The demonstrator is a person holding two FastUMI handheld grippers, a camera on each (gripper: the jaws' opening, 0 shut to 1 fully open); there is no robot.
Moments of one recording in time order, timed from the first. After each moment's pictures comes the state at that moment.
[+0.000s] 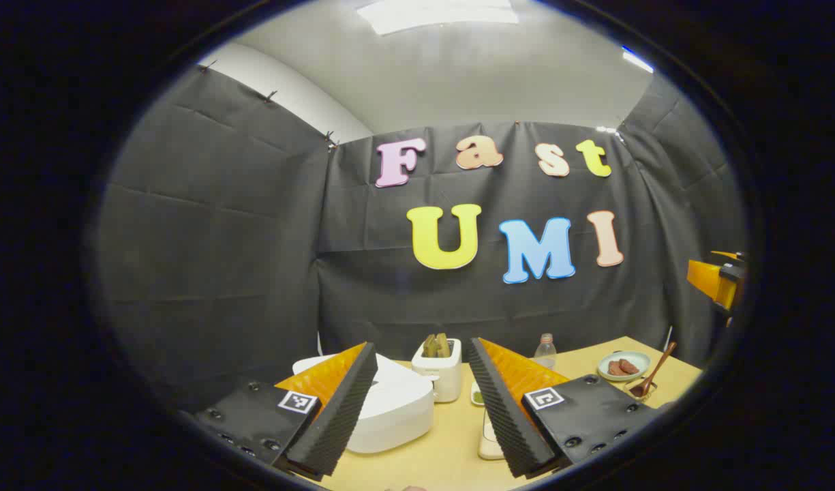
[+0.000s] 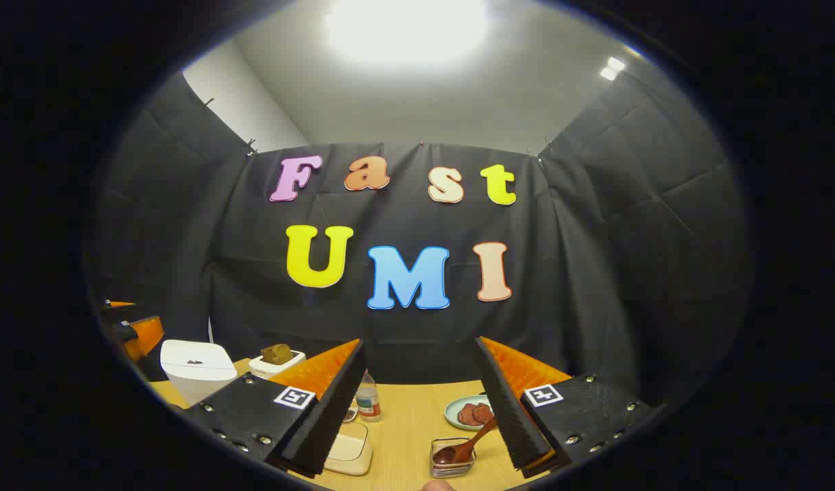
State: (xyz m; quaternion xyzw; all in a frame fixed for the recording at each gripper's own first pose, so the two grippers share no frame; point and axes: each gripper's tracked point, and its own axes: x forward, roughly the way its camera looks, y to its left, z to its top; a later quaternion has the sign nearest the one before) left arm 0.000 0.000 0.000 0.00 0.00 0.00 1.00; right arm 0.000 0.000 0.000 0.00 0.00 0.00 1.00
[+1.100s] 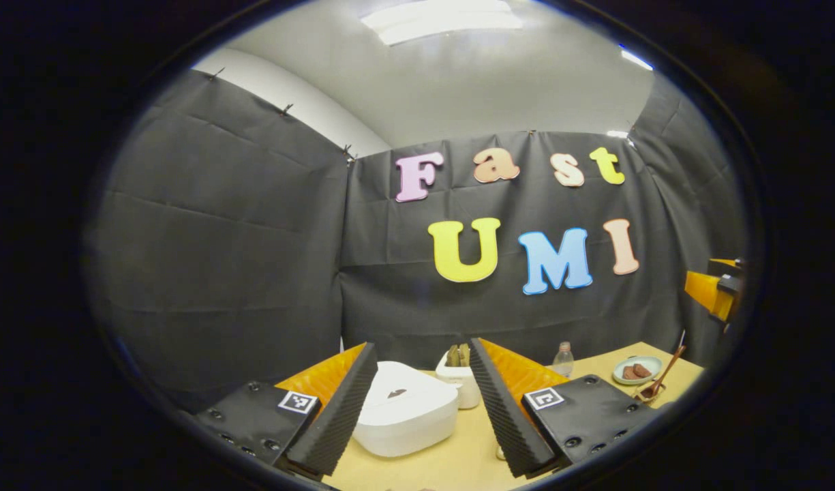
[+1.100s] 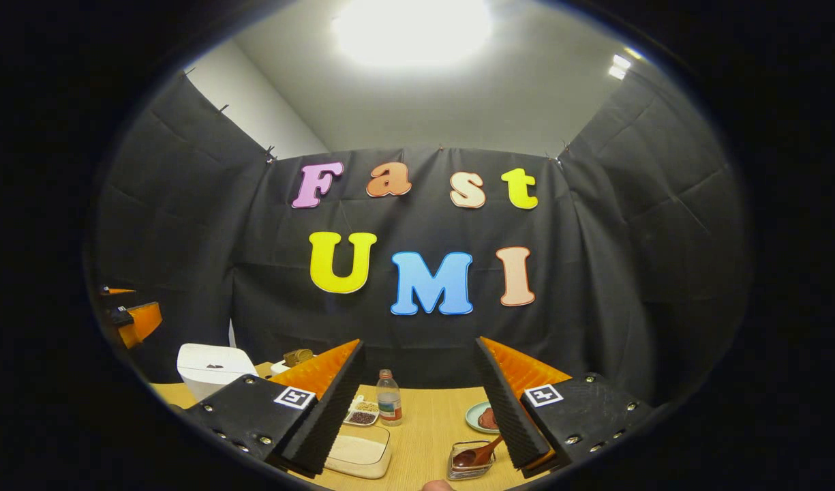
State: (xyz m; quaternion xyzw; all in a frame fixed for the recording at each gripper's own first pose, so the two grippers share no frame) left arm -0.025 0.029 0.026 0.00 -0.03 0.04 1.00; right arm -0.001 0.028 0.006 0.00 -0.01 0.04 1.00
